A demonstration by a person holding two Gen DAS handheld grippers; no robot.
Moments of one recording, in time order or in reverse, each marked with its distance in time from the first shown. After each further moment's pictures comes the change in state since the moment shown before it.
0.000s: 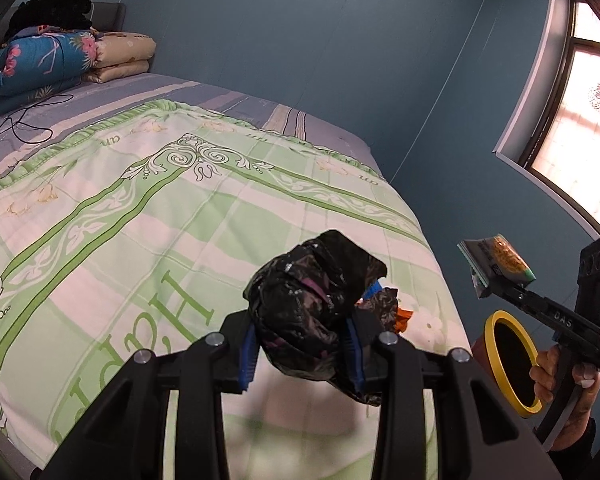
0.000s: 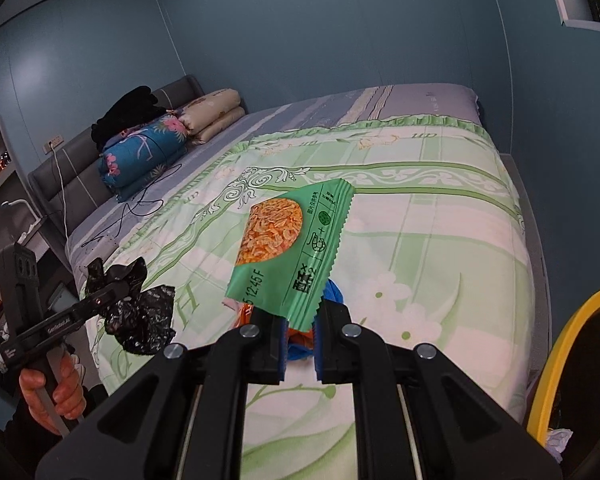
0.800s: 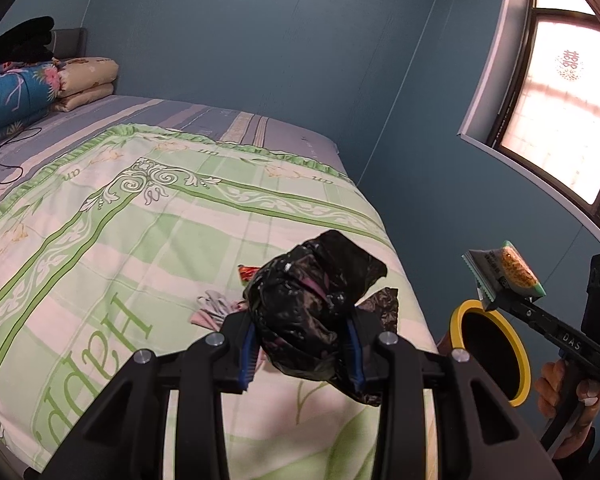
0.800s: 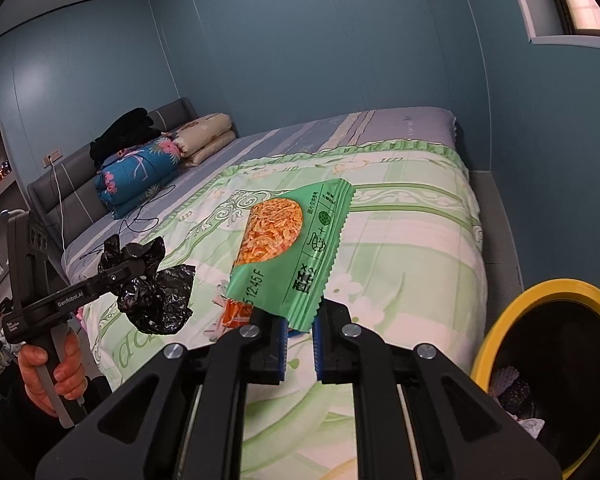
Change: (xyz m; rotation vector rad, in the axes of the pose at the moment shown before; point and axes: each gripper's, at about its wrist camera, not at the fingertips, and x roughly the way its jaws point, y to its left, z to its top) left arm -0.007 -0.087 0.007 0.117 -0.004 -0.056; right arm -0.087 -0.025 -0.016 0.006 -0.087 -0.045
